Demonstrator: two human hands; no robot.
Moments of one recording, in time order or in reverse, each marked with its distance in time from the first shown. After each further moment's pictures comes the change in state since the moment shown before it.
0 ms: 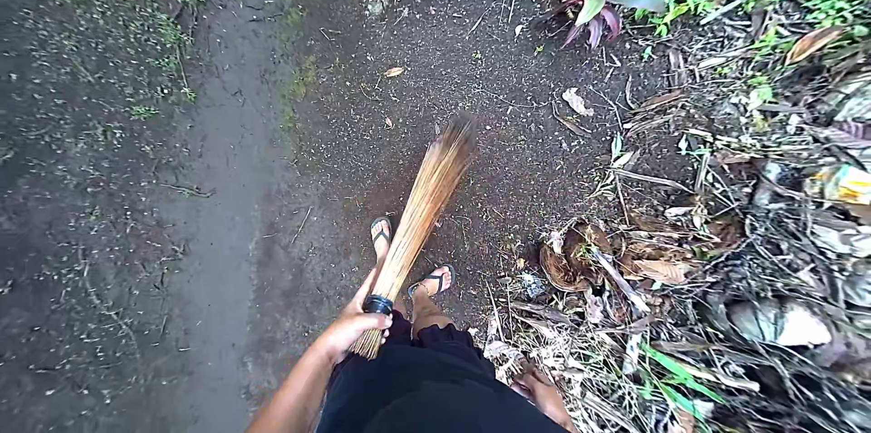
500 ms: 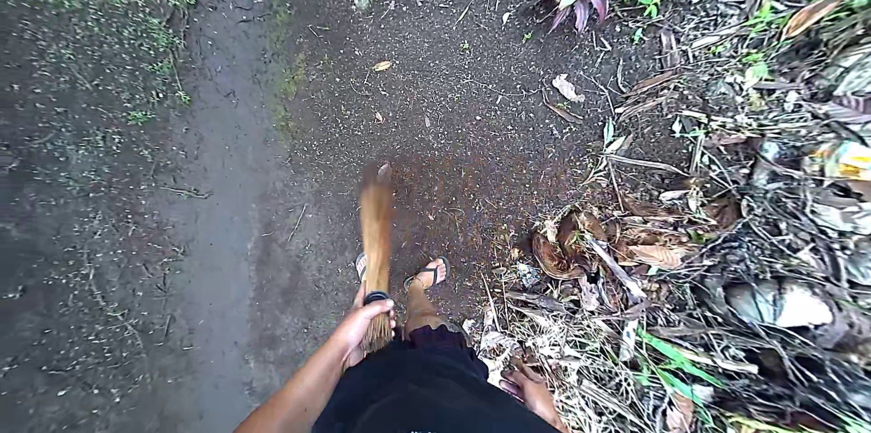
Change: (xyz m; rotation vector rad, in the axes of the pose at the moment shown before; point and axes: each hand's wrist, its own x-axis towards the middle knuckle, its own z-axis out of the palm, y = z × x) left_hand 0.011 -0.034 0.059 -0.285 0.212 -0.120; right_hand 0.003 0.021 -0.018 0.071 -0.034 0.006
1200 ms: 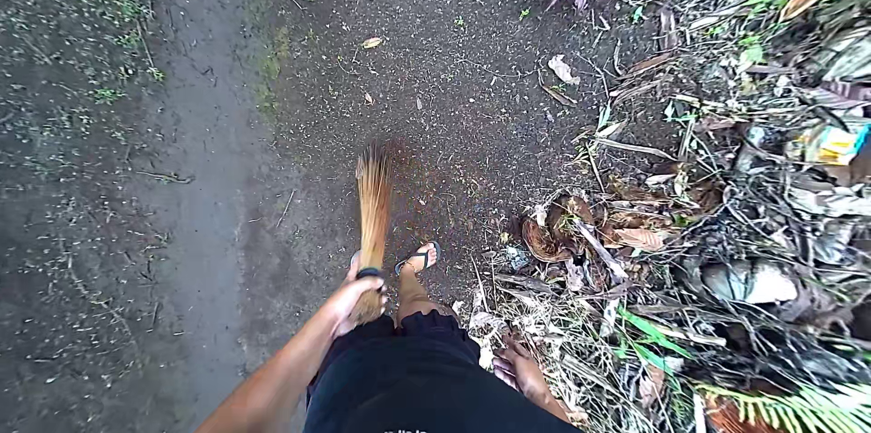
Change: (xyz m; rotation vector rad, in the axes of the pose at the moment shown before) left_hand 0.012 0.017 0.010 0.080 -0.098 -0.013; right_hand 0.011 -0.008 -0.012 -0.021 -0.005 0.042
